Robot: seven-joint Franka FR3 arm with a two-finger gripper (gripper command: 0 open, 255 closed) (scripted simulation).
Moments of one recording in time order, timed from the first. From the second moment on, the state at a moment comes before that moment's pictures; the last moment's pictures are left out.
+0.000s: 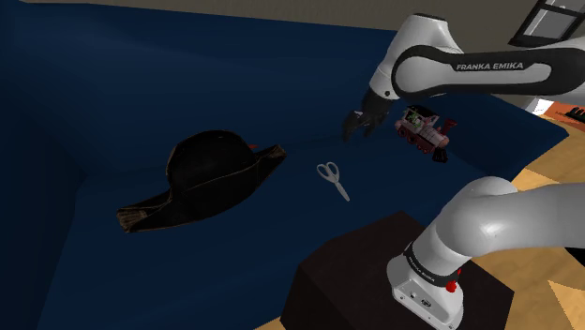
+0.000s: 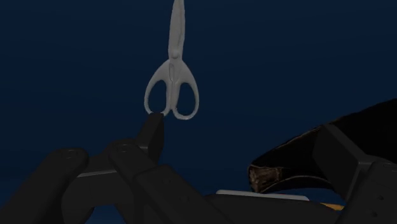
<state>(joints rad) -0.07 -0.77 -0.01 -2.70 0.03 2.09 0.11</state>
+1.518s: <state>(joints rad) -0.28 0.00 0.01 -2.86 -0.27 3.11 0.27</state>
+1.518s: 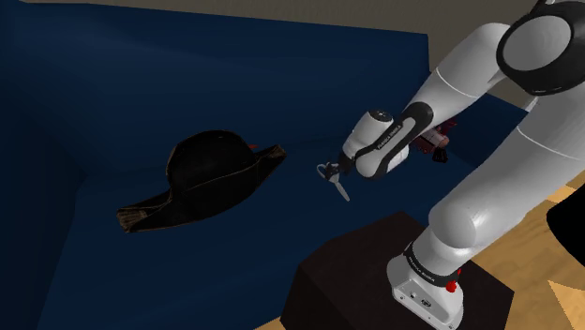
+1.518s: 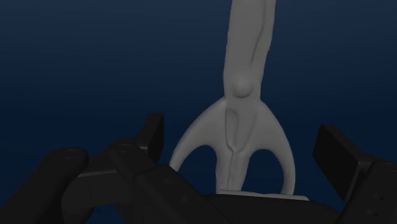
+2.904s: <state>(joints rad) -0.27 -0.10 0.03 -2.88 -0.13 3.03 0.16</state>
